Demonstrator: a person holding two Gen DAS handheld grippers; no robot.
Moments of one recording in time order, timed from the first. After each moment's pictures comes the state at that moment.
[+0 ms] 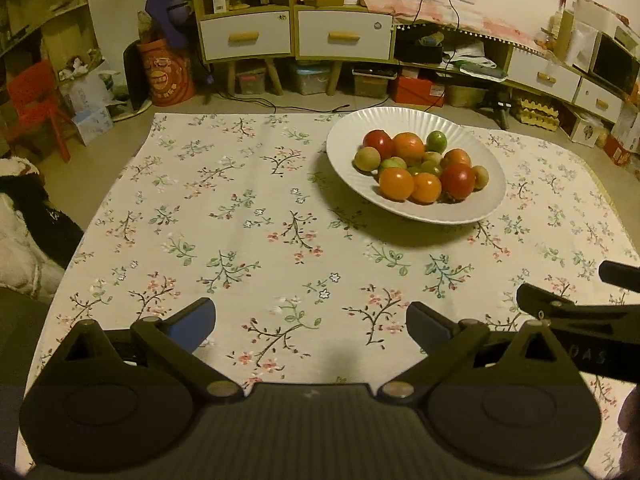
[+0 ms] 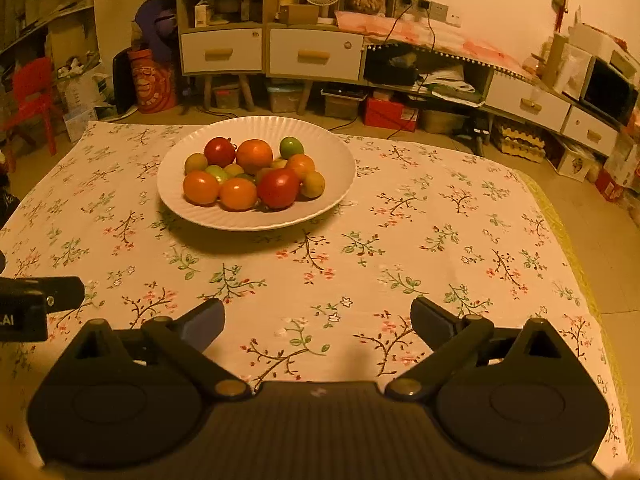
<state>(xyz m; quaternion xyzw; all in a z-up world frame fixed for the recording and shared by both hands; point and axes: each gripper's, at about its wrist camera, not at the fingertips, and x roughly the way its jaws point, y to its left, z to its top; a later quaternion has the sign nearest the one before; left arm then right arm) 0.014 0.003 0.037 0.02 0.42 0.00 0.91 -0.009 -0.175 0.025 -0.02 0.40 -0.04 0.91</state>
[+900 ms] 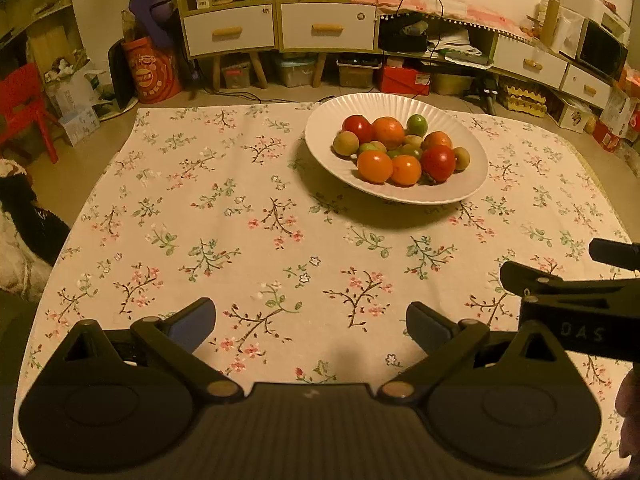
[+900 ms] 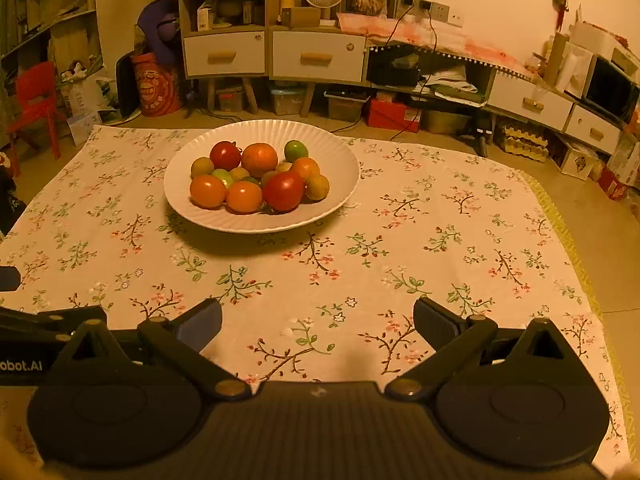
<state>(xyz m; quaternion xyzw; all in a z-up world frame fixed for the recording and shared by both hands) 0.008 -0.007 0.032 0.02 0.43 -0.02 0.90 -0.013 -0.173 0.028 -0.01 0.40 -0.04 0.91</state>
